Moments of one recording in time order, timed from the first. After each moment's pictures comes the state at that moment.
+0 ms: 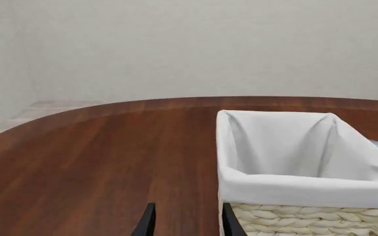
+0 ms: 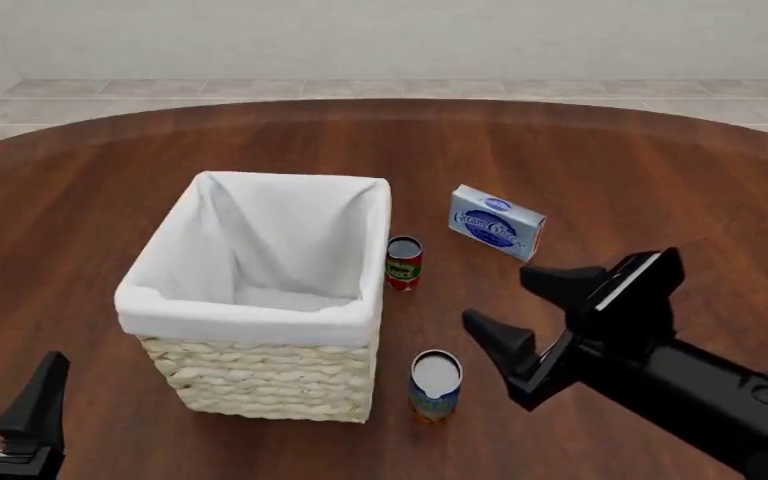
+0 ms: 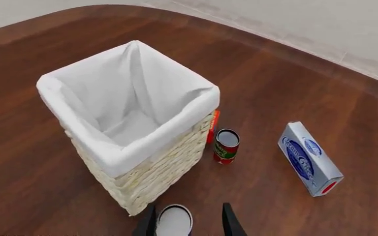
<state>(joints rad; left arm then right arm) 0.00 0.01 0.00 0.00 0.00 0.67 0.94 -0.45 -0.12 -0.05</state>
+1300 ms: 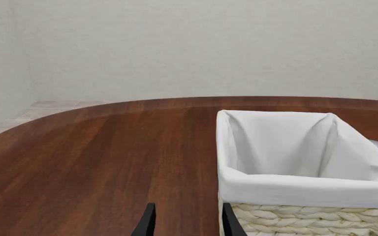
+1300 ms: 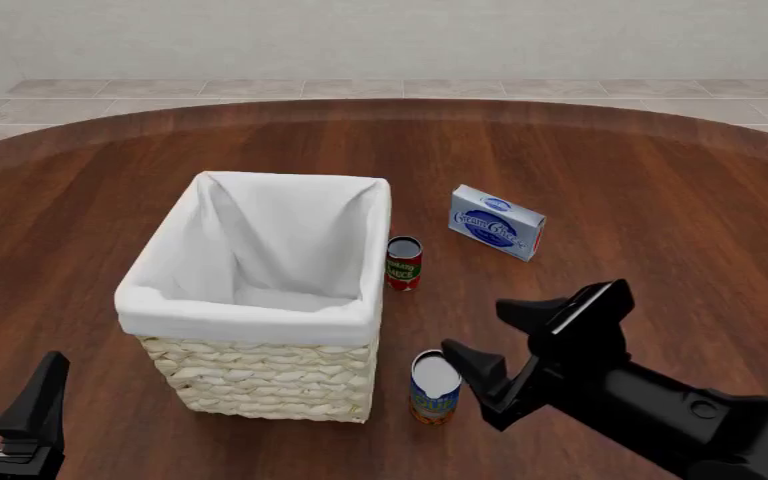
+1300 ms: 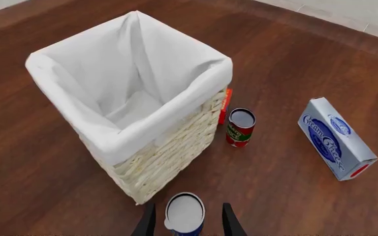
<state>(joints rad) 0.00 0.01 0.00 0.00 0.00 0.70 1.08 -0.38 -0.27 0.01</state>
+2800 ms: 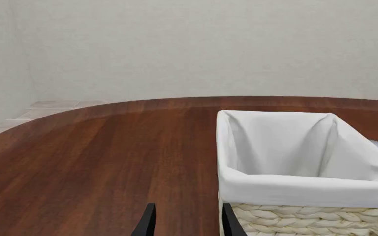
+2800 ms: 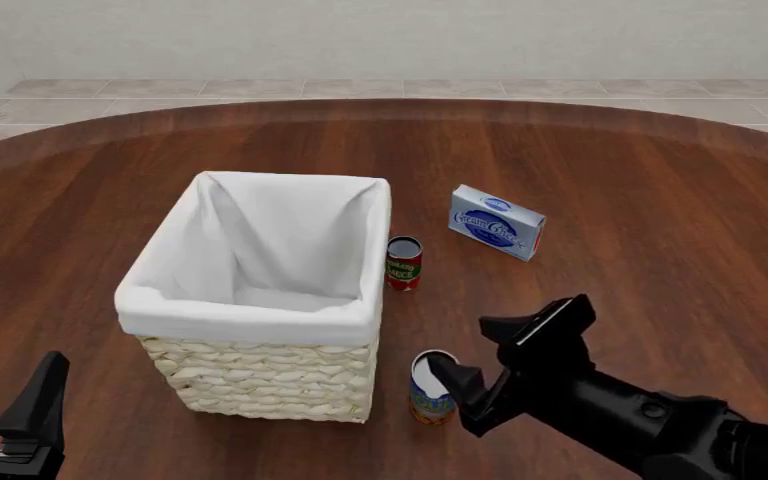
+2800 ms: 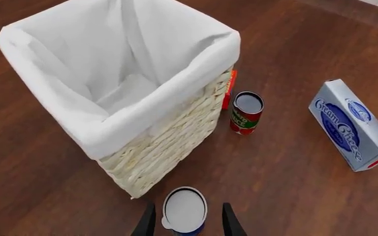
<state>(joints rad) 0.00 0.01 0.00 0.00 0.00 0.70 1.26 -0.36 -0.40 0.01</state>
